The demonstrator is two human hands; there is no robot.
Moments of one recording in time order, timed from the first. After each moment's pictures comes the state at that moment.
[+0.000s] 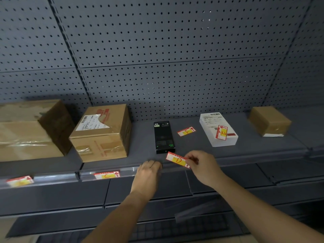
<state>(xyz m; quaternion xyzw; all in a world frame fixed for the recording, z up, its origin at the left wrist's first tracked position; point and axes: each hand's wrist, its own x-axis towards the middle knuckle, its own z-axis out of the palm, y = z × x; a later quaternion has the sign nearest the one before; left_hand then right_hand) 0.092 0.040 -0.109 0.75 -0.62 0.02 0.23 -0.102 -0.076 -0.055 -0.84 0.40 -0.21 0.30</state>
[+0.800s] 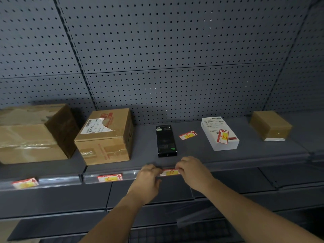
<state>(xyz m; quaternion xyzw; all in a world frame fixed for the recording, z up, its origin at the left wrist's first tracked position) 0.101 0.050 -0.099 0.73 -0.64 -0.03 0.23 -0.074 -0.073 -0.071 -0.95 0.27 -0.14 0.11</state>
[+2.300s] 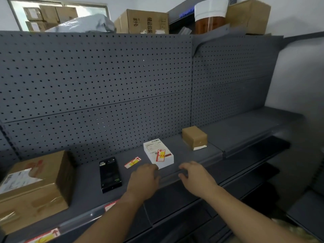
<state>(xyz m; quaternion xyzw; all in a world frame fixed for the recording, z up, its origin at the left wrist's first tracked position) -0.052 -0.049 -0.003 0.67 -0.72 0.00 0.18 -0.260 -0.074 0.001 -0.79 0.54 -0.24 0.14</state>
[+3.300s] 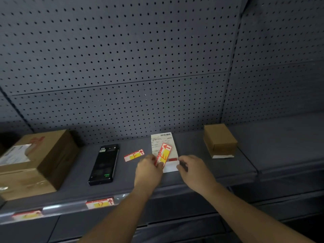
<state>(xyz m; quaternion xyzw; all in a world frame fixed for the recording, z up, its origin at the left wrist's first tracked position) -0.096 -0.169 -0.041 0.84 -0.42 -0.12 0.34 -0.254 -0.243 -0.051 -0.85 0.40 -0.26 0.23</state>
